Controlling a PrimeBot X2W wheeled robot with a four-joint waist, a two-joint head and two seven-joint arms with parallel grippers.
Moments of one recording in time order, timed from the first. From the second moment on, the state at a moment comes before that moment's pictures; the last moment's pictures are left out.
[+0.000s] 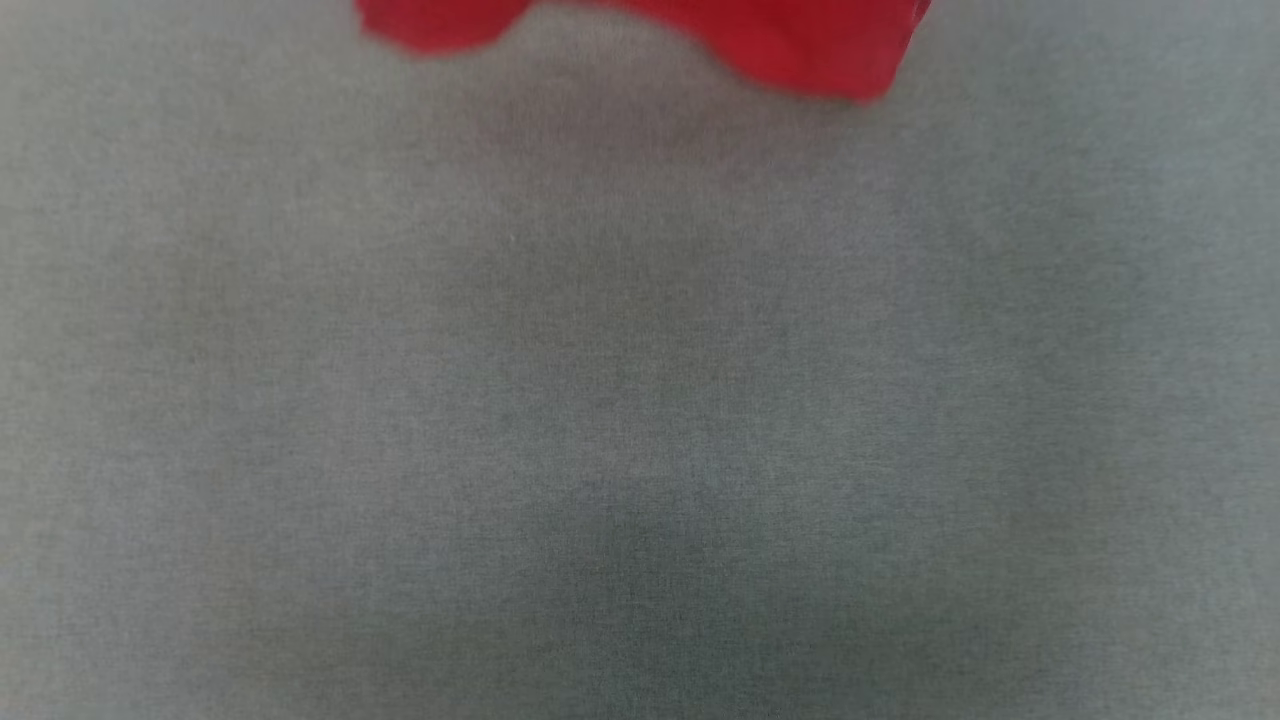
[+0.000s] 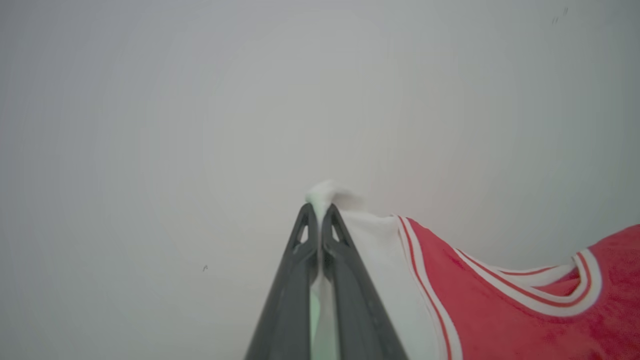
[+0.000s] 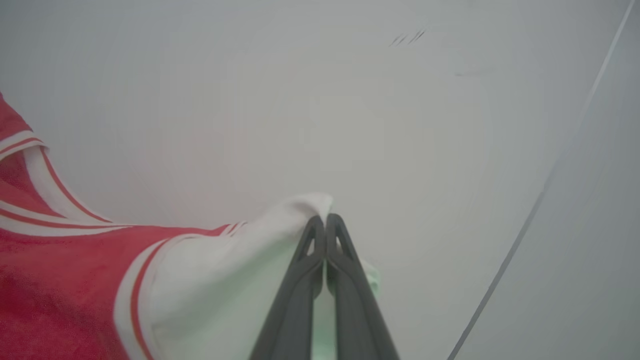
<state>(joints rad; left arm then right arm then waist) -1.71 0.41 -0.45 0.96 -0.60 -0.05 -0.07 -1.59 -0.27 0.13 0.92 -0.01 0.13 -0.21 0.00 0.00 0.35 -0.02</state>
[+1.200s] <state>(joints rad) -0.66 0.72 -0.79 0.34 -1.12 -0.07 0.36 -0.61 -0.77 0.85 0.24 0.85 0.13 0.07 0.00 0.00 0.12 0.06</state>
